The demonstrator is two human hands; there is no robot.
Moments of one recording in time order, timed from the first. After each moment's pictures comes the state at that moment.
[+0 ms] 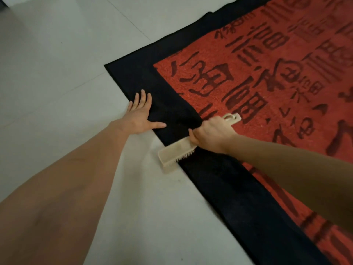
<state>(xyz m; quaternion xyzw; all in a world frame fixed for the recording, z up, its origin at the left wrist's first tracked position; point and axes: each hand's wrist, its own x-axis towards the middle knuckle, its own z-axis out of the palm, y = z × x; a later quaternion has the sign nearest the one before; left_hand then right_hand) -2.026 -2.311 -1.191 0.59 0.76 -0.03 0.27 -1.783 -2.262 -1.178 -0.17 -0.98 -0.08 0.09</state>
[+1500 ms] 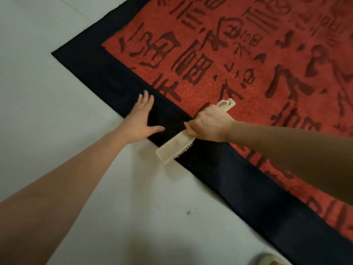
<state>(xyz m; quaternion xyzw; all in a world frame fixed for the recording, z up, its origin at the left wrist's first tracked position) -1.905 -2.369 -1.164 0.68 0.66 0.03 0.31 -1.667 -2.328 -1.155 -0.22 -0.97 -0.05 0.08</state>
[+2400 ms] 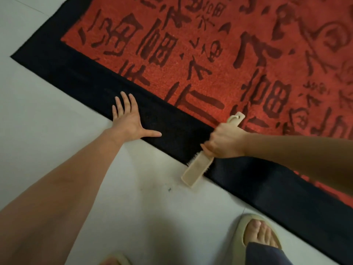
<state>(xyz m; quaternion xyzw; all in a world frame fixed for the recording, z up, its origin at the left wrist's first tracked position) -1.838 -2.394 -1.164 0.64 0.69 -0.16 0.28 -1.552 -2.420 -1.179 -0.23 -0.97 0.00 0.02</state>
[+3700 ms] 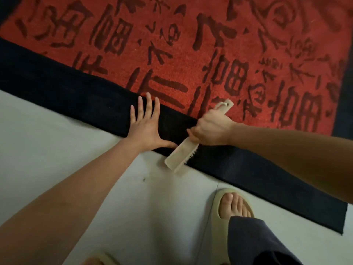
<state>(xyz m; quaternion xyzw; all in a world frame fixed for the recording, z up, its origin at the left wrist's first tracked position) -1.727 -2.439 -1.181 0.78 0.55 -0.15 0.26 -1.499 -2.451 -1.175 -0.31 -0.95 -0.01 0.00</state>
